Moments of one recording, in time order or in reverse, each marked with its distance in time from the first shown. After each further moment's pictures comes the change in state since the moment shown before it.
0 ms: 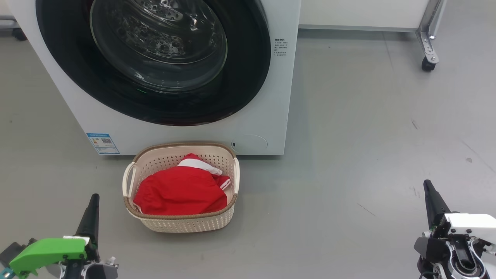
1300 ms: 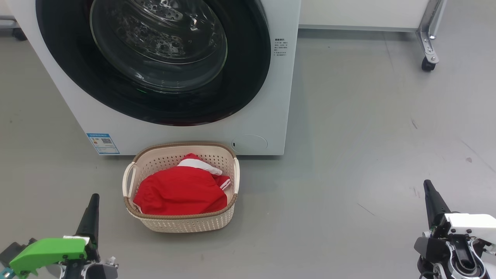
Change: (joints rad) left arm 0.000 0.000 0.000 -0.001 0.000 0.000 0.000; right arm 0.000 0.001 -0.001 0.000 0.000 0.000 0.000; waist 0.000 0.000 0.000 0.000
